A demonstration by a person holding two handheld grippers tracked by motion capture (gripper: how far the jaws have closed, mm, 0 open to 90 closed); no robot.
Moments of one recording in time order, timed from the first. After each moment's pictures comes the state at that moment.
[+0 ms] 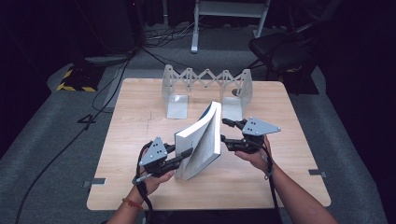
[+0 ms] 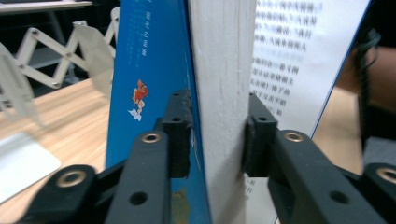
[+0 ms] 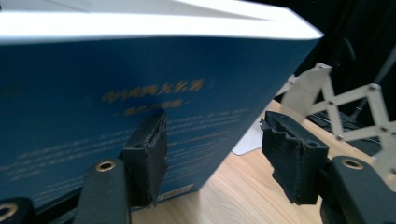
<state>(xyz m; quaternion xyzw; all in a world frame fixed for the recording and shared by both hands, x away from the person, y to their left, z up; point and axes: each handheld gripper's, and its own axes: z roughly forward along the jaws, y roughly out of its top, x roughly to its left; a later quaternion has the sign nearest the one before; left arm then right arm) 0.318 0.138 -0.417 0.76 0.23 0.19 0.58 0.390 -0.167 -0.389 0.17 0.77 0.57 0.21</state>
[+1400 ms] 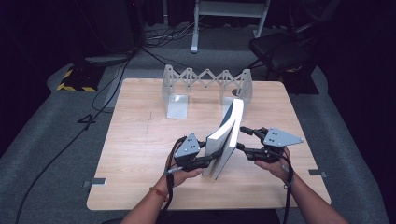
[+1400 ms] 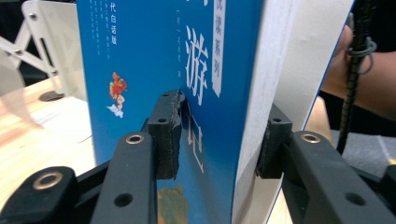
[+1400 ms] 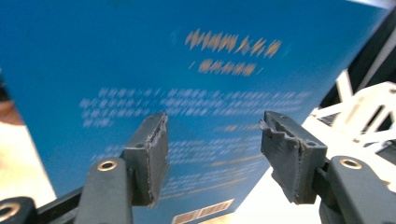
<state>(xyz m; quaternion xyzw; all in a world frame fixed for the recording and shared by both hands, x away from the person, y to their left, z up) 0.348 0.064 -0.424 0.77 0.18 0.12 0.60 0.368 -0.223 -0.397 0.17 0.78 0.56 0.22</state>
